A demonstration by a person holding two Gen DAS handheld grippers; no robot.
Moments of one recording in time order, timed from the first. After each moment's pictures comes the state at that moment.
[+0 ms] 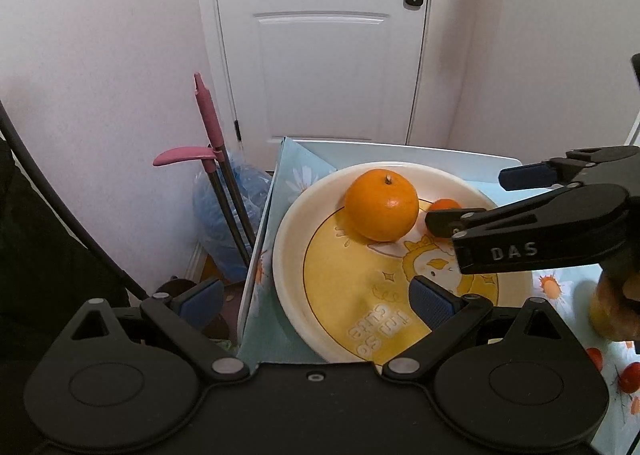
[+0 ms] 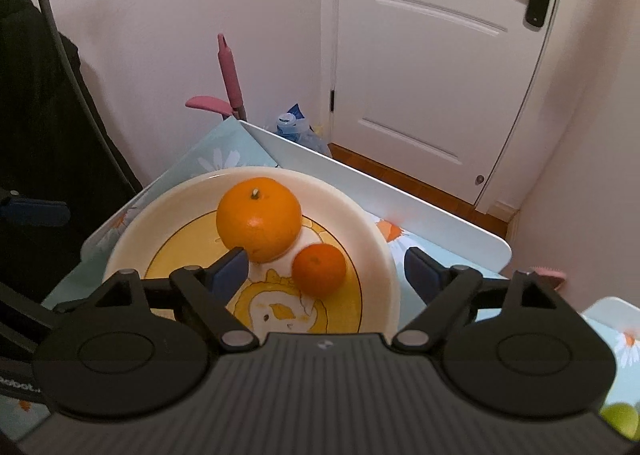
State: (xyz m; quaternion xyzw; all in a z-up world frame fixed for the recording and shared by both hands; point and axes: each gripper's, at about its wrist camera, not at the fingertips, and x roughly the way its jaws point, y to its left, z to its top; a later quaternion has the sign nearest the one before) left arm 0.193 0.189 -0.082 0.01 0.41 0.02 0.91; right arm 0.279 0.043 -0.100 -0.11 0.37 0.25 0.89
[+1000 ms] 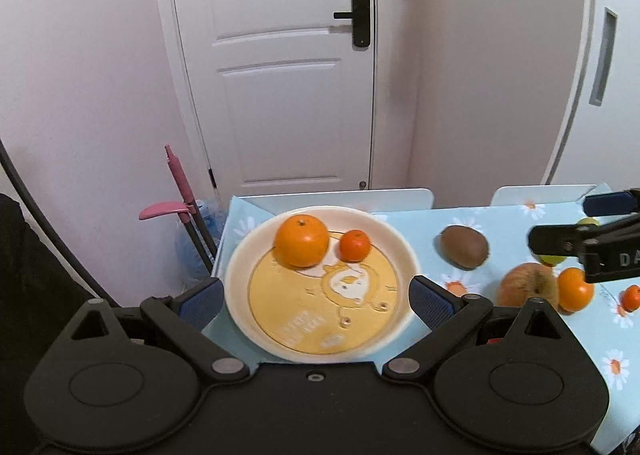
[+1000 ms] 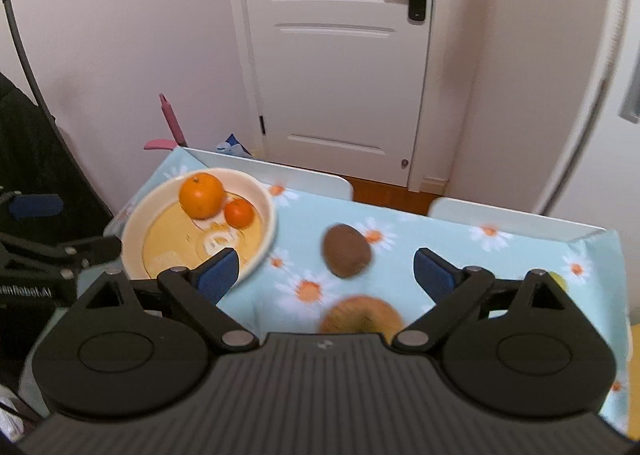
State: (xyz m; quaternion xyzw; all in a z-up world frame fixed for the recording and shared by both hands) left arm 0.125 0.129 -0.021 0.04 0.35 -0.02 0.94; right arm 0.160 -0.105 -0.019 -0.03 0.36 0.15 0.92
